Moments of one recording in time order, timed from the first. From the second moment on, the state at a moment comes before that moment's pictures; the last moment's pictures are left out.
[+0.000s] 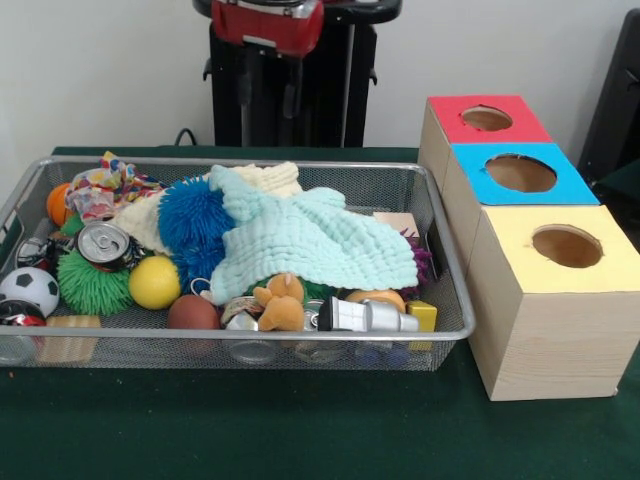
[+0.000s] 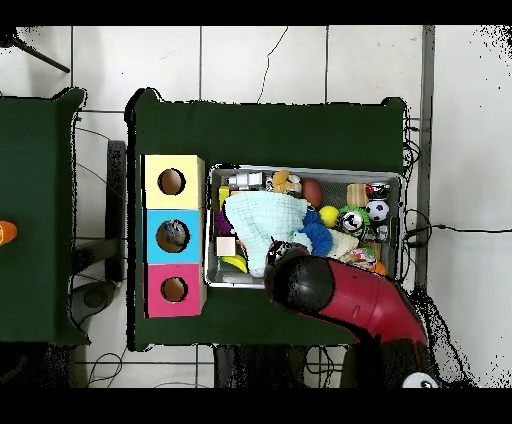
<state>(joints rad) -0.37 -0.89 -0.04 1.92 -0.09 0.53 1.76</state>
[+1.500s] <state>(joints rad) -0.38 -0.77 0.07 1.90 -0.29 0.39 1.76</state>
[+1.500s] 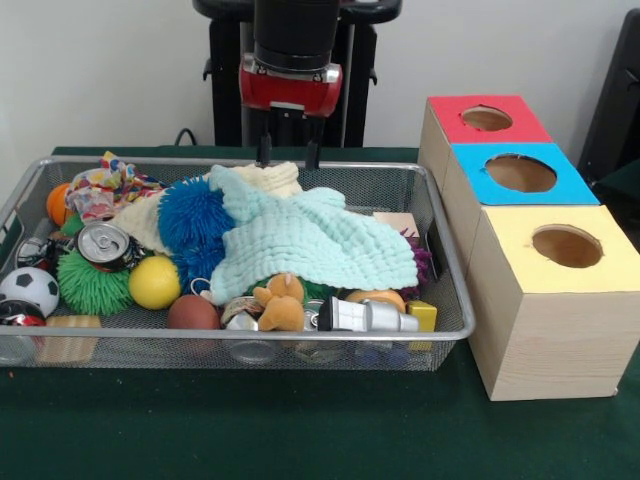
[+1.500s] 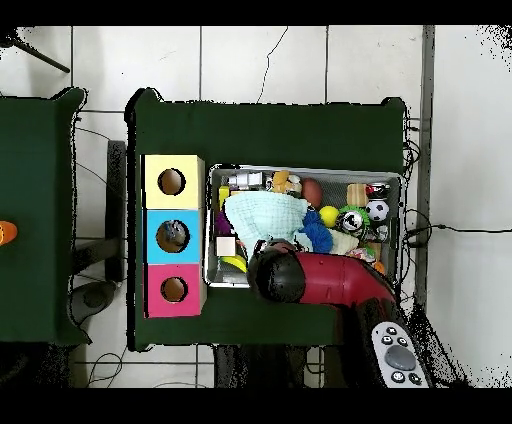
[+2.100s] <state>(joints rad) -0.41 -0.66 0.08 1.90 -0.36 0.22 1.76</state>
